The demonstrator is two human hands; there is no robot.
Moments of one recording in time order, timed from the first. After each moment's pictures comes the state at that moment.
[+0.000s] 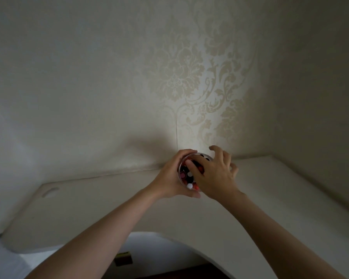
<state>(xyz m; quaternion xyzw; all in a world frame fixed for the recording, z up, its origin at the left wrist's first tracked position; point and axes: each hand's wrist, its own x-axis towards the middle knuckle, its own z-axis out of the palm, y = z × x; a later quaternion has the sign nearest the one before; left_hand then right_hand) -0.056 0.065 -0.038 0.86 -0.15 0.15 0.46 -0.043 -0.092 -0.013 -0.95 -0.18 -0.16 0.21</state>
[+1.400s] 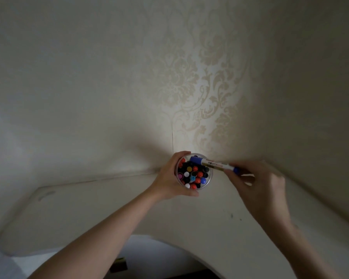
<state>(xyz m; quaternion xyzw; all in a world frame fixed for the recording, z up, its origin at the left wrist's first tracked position) -0.054 0.055 -0.038 0.84 -0.11 0.16 0.50 -0.088 -0.183 0.012 -0.80 -0.23 -0.33 0.44</state>
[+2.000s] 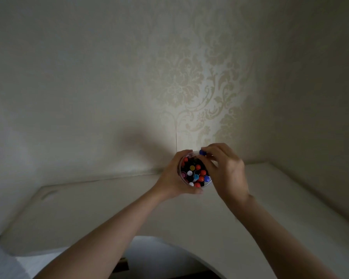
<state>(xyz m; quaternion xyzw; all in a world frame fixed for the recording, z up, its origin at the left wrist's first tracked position) -0.051 0.055 -0.037 0.83 -0.11 0.18 0.52 -0.041 -0.111 0.007 -0.77 -0.31 -0.42 0.37</state>
